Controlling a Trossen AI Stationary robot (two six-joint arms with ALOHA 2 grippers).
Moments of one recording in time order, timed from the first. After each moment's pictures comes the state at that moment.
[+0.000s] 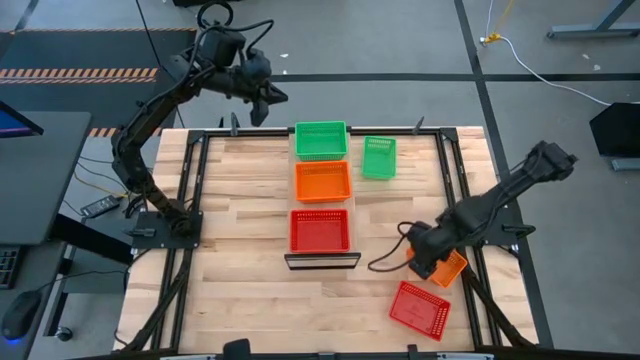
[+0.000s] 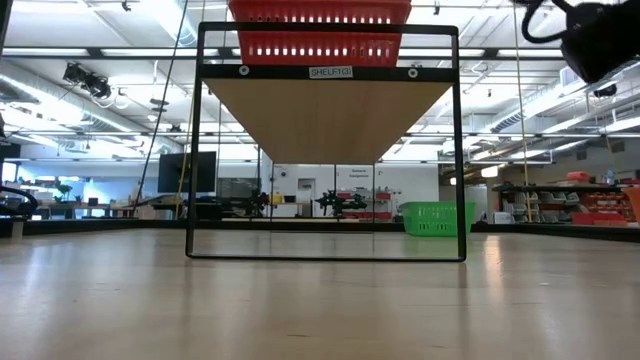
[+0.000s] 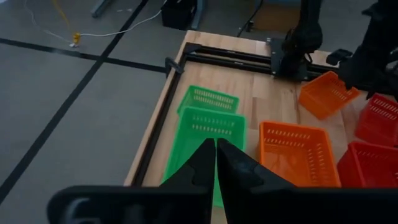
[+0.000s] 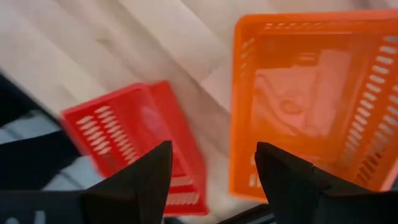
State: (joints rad) left arm 0.72 1.62 2.05 -1.06 0.43 0.30; right arm 0.52 1.13 0.82 -0.98 -0.20 1.41
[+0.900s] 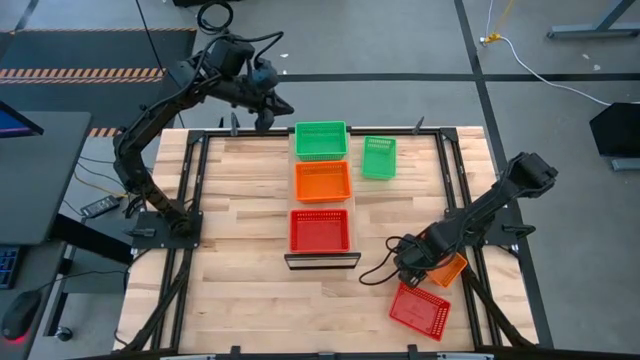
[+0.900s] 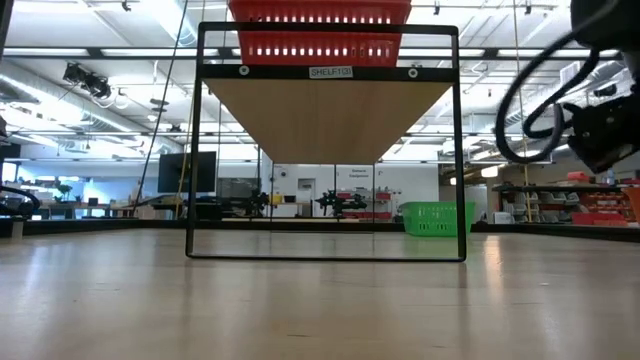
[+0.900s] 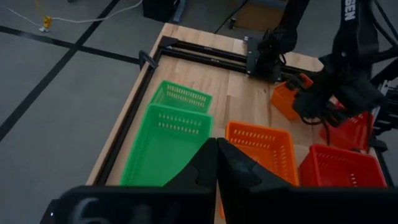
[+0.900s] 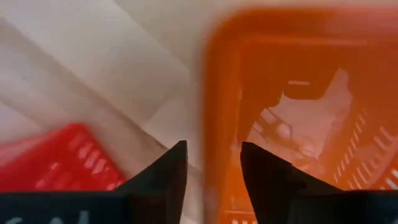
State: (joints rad) left arm 0.64 1.62 2.05 -1.08 0.43 0.19; right arm 0.53 1.45 0.67 -0.73 -0.22 1.37
